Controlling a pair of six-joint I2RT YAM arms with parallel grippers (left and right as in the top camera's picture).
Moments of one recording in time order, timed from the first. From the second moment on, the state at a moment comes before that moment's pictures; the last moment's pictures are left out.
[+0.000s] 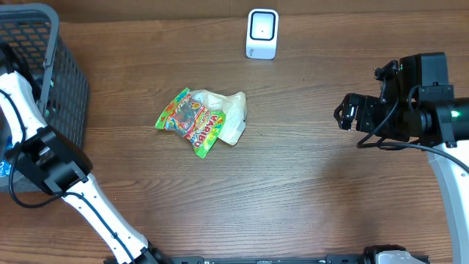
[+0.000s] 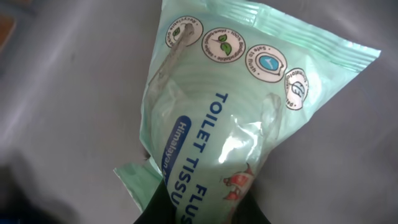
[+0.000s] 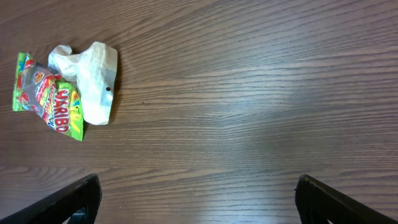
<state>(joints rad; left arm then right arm) 0.63 2.59 2.49 -1.16 -0.14 -0.08 0.06 1.34 1.45 -1.24 -0.24 0.25</state>
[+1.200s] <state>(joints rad) -0.24 2.05 1.76 -1.38 0.22 0.01 0.06 1.34 1.45 -1.22 -0.24 0.25</state>
